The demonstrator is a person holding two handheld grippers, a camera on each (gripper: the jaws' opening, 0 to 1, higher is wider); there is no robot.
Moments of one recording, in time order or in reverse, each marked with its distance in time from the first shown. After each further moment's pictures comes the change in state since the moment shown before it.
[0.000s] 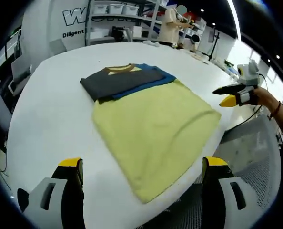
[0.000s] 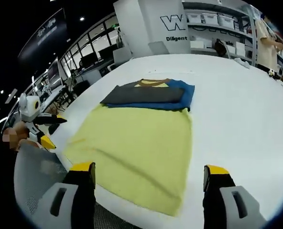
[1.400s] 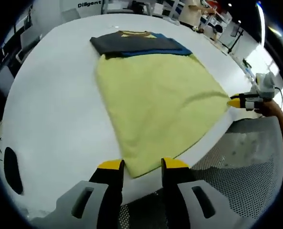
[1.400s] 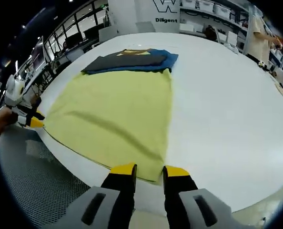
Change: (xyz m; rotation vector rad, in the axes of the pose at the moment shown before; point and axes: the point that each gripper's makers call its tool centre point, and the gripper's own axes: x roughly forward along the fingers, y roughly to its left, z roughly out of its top) left arm 0.008 -0.004 -0.056 -0.187 0.214 0.069; right arm -0.004 -0.034 -0.063 -0.007 0.155 -0.179
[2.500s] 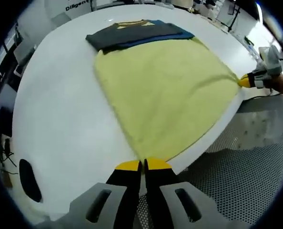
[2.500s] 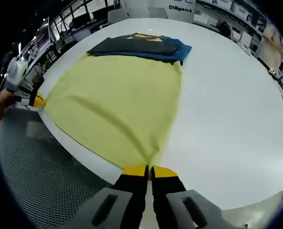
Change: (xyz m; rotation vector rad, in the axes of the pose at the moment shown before) left arm -0.006 0.015 -0.014 0.152 0.129 0.087; right arm -0.010 0.009 -0.013 -0.128 0.178 0.011
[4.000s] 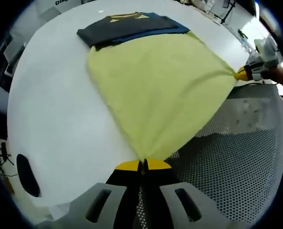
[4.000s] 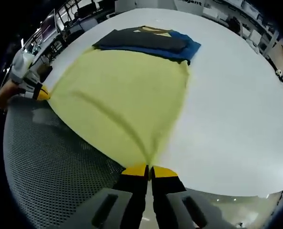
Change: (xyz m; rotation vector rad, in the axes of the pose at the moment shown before) left arm -0.016 -0.012 -0.019 0.040 0.097 -0.074; right arm -0.027 0.014 -0.017 -0.030 0.104 0.049
